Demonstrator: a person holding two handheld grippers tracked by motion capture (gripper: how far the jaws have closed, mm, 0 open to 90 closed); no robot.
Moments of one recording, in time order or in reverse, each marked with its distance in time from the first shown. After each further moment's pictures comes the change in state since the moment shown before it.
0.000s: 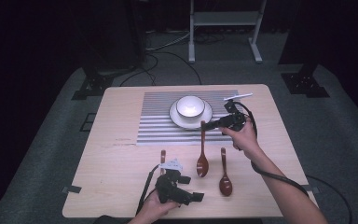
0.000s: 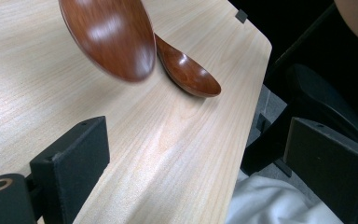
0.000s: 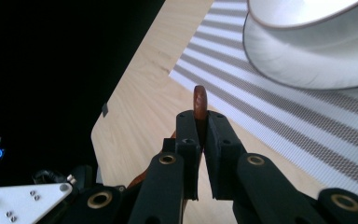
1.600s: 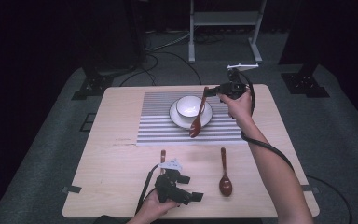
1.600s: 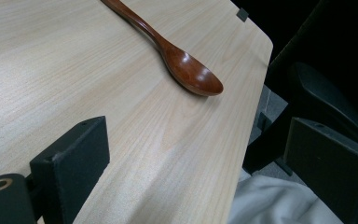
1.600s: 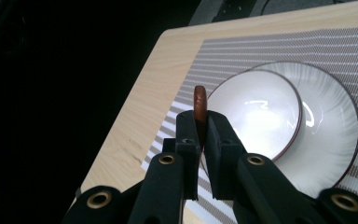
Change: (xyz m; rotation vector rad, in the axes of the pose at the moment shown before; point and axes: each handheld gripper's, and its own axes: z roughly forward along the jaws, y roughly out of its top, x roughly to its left) left arm 0.002 0.000 -0.002 0.008 0.001 0.011; right arm 0.004 0.087 -0.022 -0.217 -0.153 0.072
